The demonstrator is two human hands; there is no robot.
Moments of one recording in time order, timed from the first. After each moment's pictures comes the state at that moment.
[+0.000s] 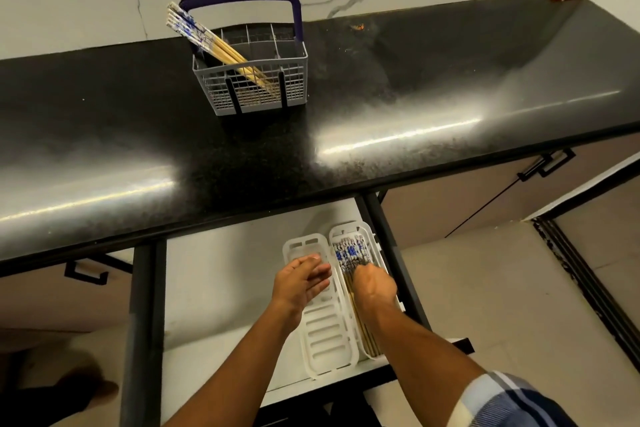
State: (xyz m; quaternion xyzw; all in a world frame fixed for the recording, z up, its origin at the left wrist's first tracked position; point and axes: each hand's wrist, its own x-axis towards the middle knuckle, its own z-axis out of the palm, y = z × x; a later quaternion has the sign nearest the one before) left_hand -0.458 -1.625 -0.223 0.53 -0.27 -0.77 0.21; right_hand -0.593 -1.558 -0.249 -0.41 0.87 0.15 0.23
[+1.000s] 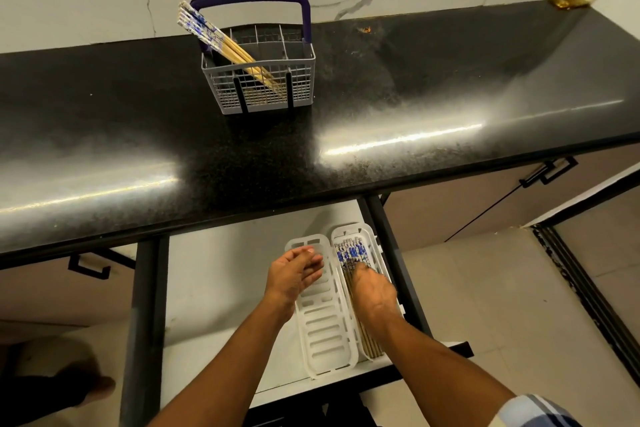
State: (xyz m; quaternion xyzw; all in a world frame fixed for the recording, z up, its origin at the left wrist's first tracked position) left_hand -0.453 -1.639 -0.217 0.53 -0.29 -0.76 0.24; right_hand -0.586 -1.547 -0.243 -0.44 0.87 0.03 0.22
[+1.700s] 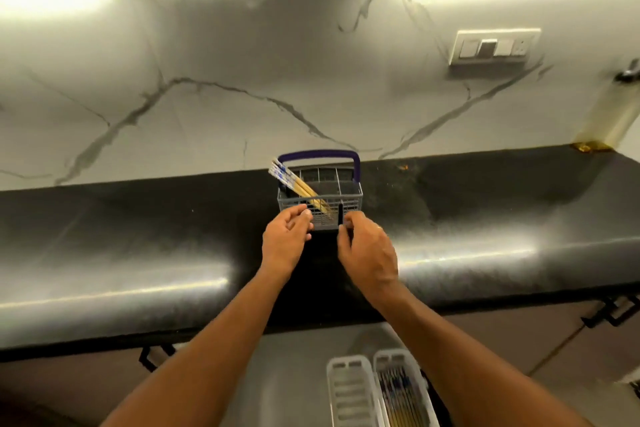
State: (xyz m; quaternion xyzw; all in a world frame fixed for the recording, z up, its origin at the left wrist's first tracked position) left_hand -0.458 -1.806 -0.012 0.46 -0.57 -0.51 0.46; right_hand -0.586 -1.715 -0.004 -0.55 0.72 -0.43 -0.01
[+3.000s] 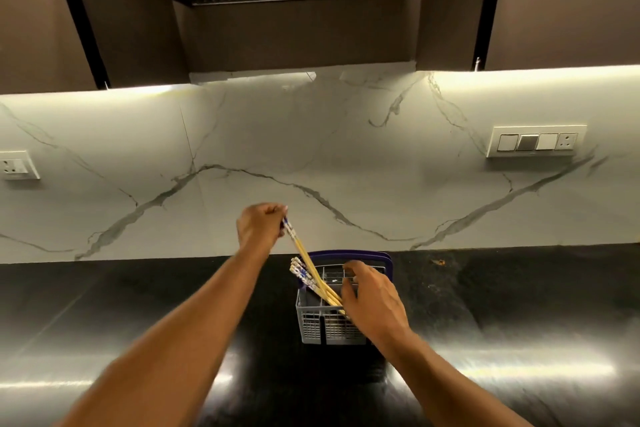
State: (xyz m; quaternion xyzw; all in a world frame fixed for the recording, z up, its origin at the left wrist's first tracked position) left_hand -0.459 -1.997 0.130 0.56 -0.56 -0.34 0.50; right_hand -0.618 -1.847 0.050 -0.60 0.70 -0.38 0.06
